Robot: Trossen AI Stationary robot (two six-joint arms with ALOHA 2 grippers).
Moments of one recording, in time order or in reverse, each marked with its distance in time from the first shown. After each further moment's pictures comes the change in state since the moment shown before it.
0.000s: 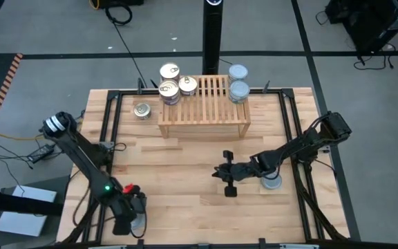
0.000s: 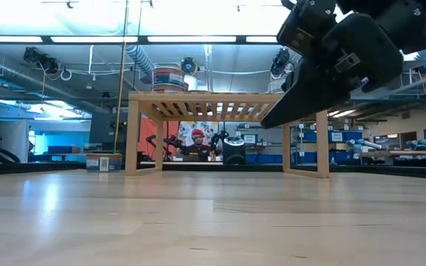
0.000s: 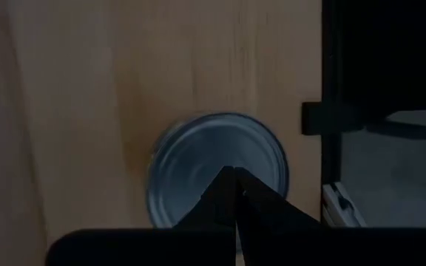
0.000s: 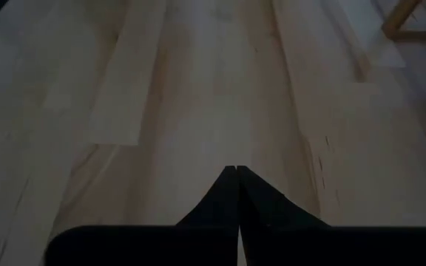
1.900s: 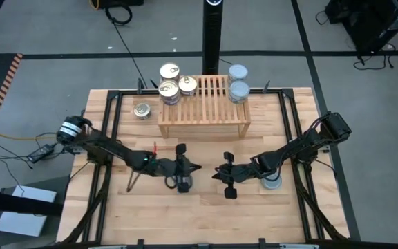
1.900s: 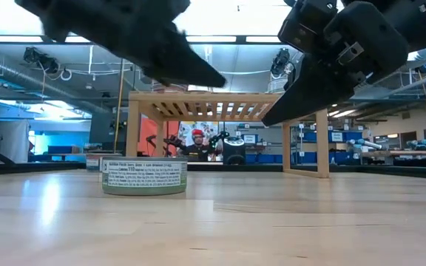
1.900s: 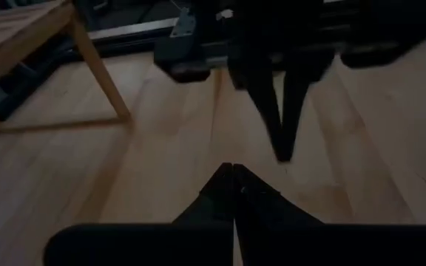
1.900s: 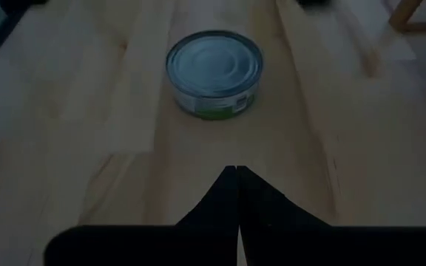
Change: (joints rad) left arm 0.598 0.210 -0.046 0.966 -0.483 0.886; right arm 0.025 0.000 0.002 0.008 -0.001 0.070
